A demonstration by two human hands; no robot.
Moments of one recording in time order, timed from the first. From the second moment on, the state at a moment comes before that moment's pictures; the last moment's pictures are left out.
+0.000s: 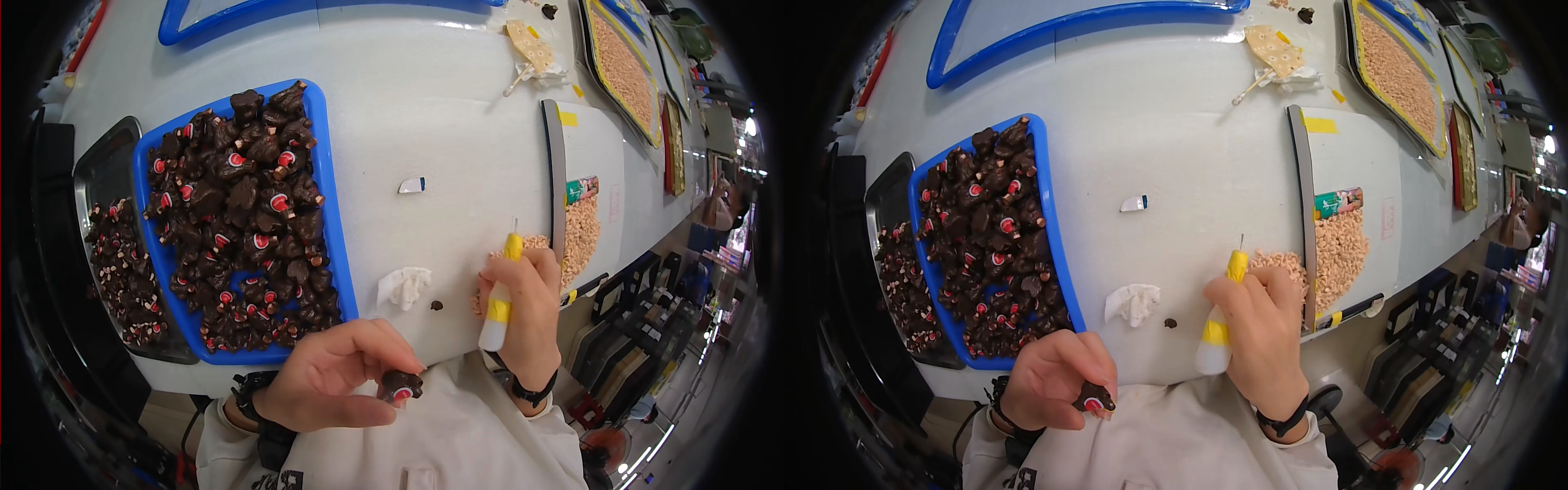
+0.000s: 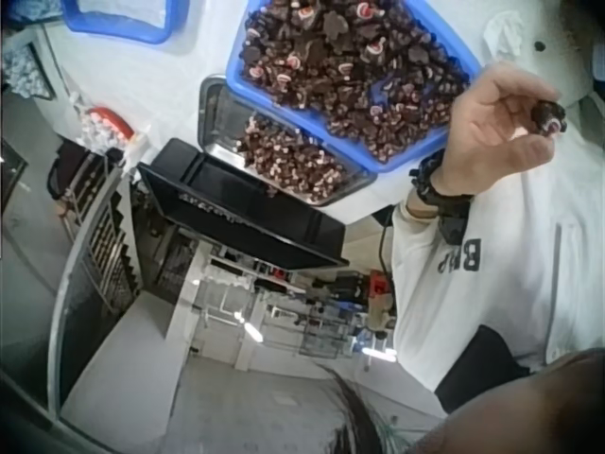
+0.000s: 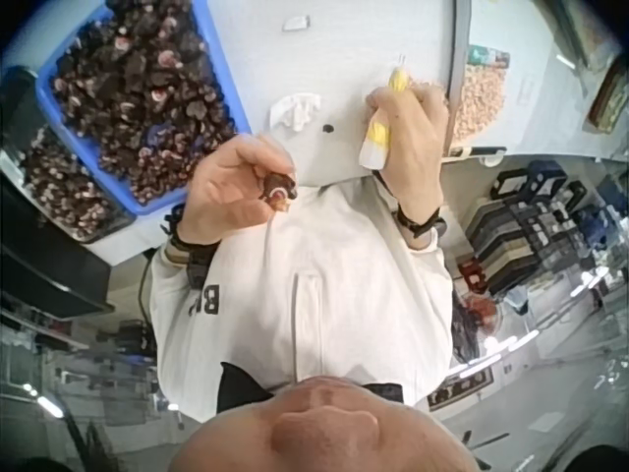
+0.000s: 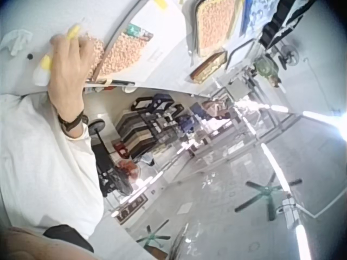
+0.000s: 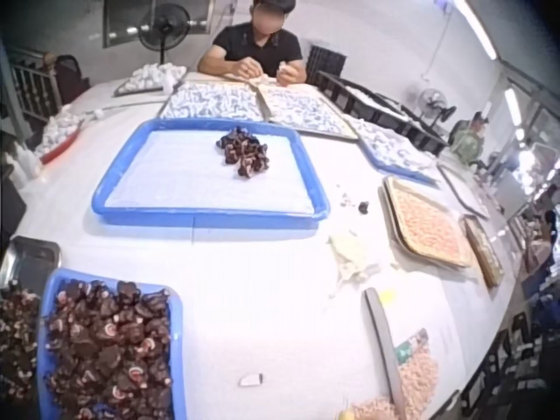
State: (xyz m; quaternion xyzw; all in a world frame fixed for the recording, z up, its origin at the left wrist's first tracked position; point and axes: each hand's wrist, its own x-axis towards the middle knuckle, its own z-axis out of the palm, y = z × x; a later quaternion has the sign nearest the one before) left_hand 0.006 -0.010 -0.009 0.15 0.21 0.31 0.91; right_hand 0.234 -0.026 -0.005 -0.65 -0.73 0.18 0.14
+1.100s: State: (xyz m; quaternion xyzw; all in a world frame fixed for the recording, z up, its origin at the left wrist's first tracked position) left_hand -0.005 -0.002 -0.009 0.19 0.11 0.14 0.96; right_hand 0.206 -0.032 0.011 -0.40 -0.69 0.35 0.49
